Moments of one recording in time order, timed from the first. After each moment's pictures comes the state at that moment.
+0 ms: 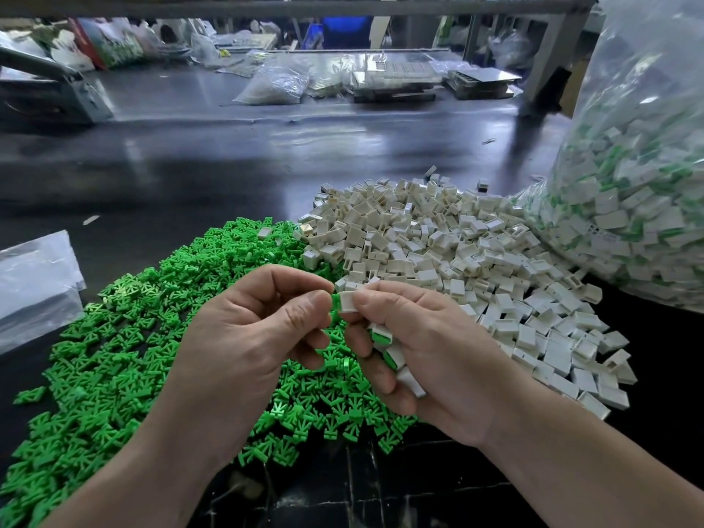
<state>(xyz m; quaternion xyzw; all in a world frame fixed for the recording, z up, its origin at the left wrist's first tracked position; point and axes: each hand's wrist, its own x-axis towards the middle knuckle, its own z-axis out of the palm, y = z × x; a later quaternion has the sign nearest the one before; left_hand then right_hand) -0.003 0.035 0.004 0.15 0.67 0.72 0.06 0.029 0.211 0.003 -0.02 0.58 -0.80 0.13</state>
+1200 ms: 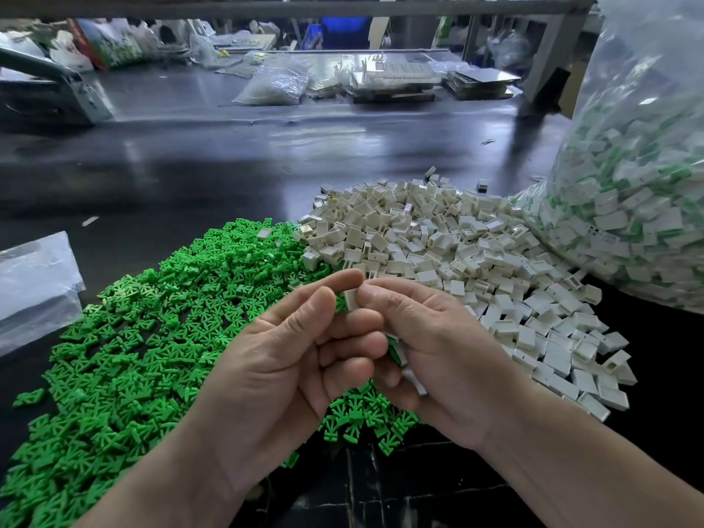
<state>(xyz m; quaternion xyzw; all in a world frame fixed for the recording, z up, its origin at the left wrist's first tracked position) 0.004 0.052 0.004 0.08 0.39 0.87 0.29 0.033 0.207 0.009 -0.01 0.59 -0.80 0.10</state>
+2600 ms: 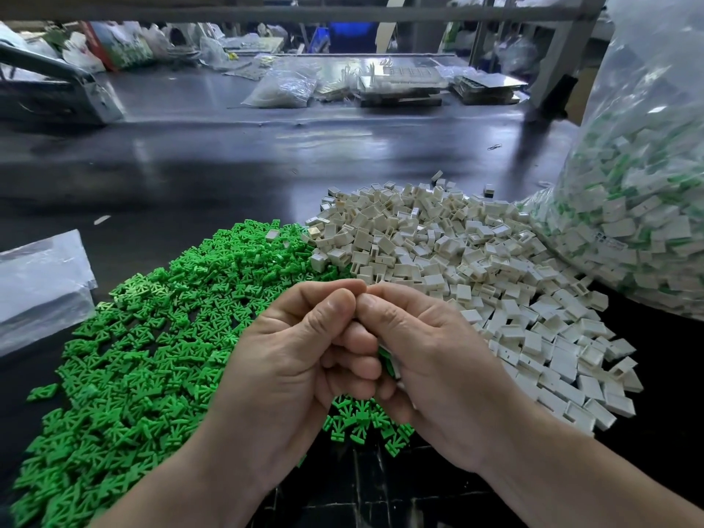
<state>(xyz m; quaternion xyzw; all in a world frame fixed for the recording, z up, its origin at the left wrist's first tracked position) 0.011 0.061 0.006 0.08 0.46 0.87 0.19 0.038 0.195 0.006 -0.02 0.64 -0.77 0.07</state>
